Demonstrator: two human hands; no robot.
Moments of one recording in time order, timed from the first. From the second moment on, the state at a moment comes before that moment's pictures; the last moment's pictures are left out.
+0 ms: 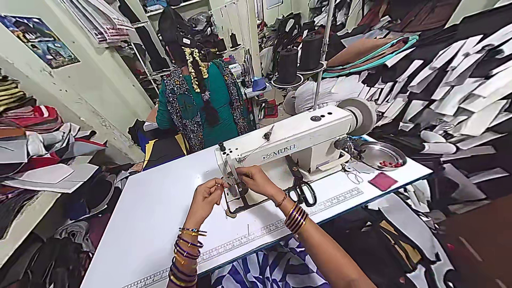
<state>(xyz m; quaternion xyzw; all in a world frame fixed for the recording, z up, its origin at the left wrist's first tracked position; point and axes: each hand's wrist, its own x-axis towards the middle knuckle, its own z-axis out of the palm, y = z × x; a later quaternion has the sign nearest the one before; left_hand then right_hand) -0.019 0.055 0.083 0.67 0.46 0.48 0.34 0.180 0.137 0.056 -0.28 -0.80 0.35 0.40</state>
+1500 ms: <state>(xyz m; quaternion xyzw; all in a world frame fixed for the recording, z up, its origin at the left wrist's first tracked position) 0.082 -0.014 -0.050 0.72 0.54 0.31 0.31 0.300 0.045 -0.049 -0.62 -0.68 0.16 0.36</state>
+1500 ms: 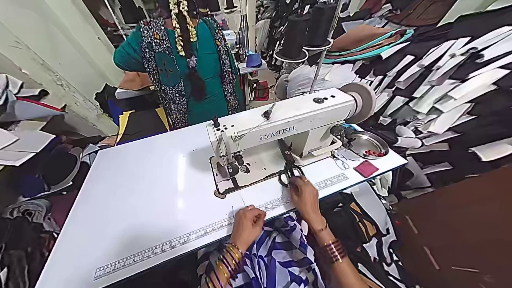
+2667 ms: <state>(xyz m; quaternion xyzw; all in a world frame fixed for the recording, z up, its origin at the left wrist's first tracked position) 0.050 0.020 -0.055 0.71 0.56 0.33 0.26 0.323 -0.135 -0.024 -0.48 -0.37 0.72 0.34</state>
